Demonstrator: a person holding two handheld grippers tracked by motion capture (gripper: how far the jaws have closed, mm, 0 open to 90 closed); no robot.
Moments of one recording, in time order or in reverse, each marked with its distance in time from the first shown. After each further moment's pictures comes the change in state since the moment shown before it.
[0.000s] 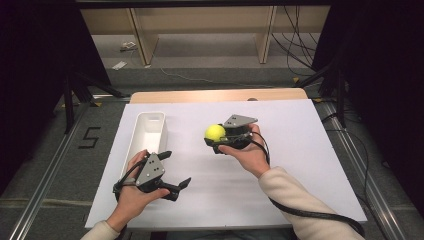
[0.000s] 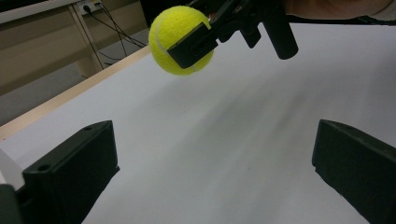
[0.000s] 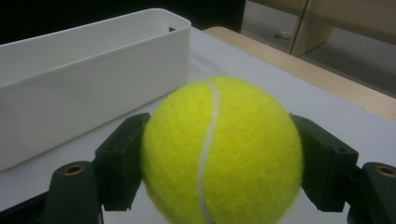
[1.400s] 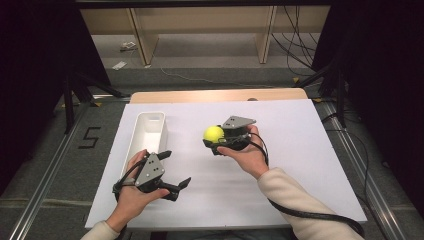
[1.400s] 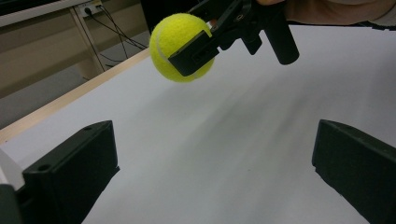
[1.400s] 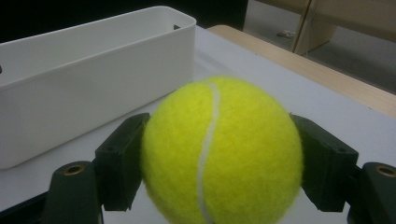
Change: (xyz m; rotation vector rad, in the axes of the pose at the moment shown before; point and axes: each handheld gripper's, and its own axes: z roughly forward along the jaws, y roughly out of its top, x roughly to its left) left arm 0.000 0.001 -0.001 -0.006 0.003 0.003; right arm 0.004 -0.001 0.002 0.005 0.009 -0.003
